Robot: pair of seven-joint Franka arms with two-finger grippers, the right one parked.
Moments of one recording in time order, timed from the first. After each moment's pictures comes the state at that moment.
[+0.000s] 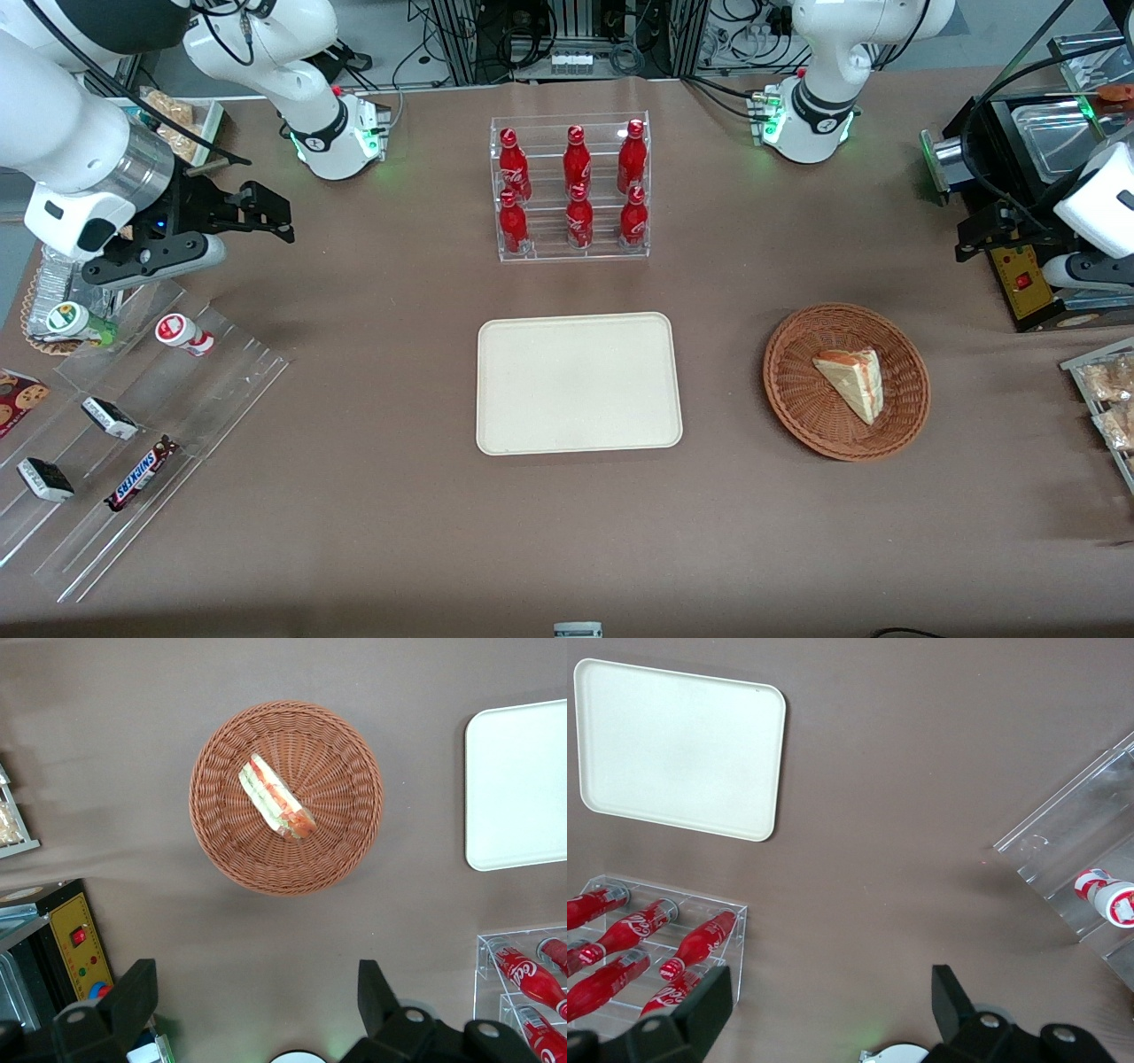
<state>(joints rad) -0.07 0.02 0.06 -1.57 -0.01 1.50 0.08</state>
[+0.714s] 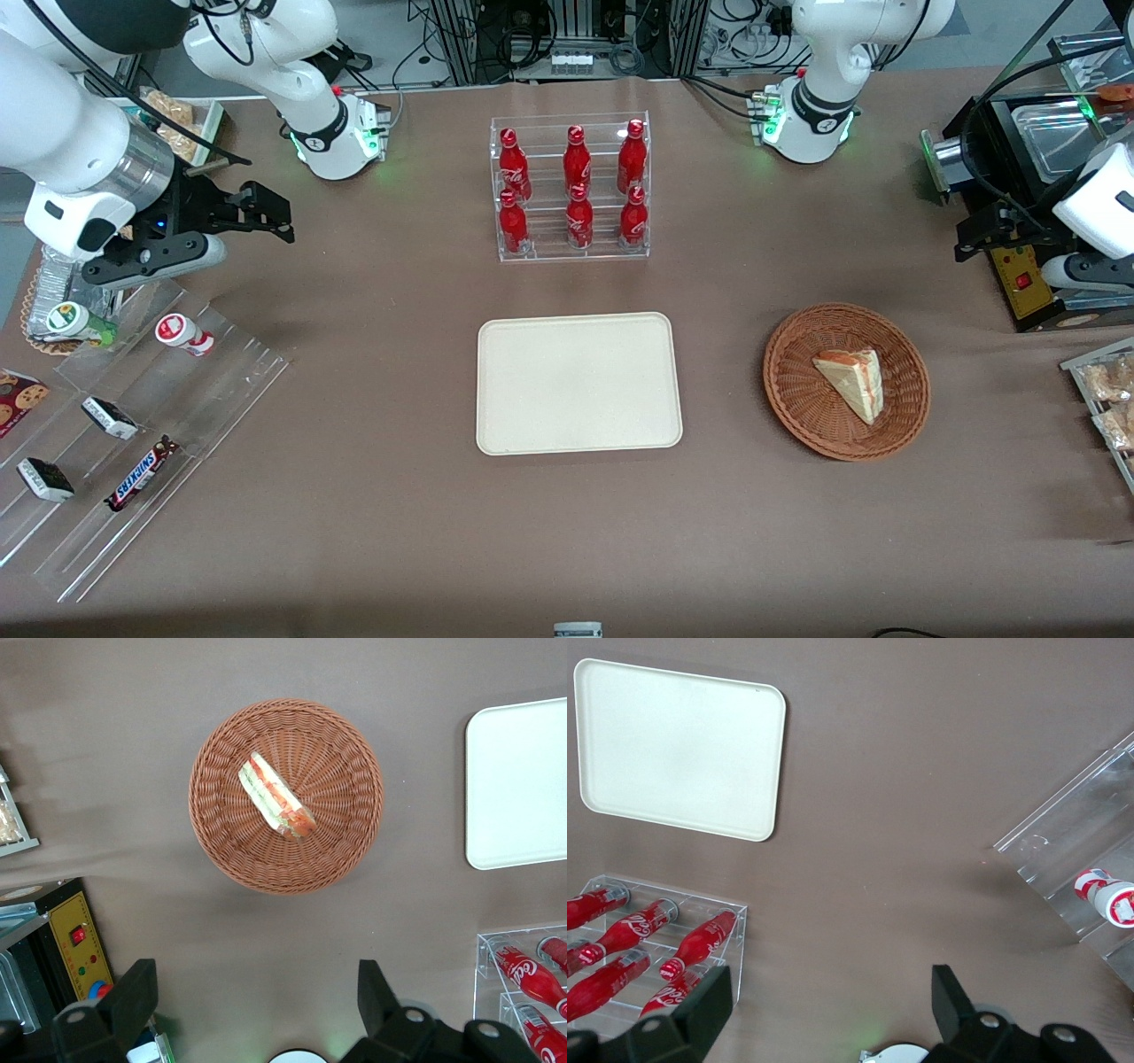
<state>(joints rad) -0.07 0.02 0.06 -1.57 -0.01 1.49 0.08</state>
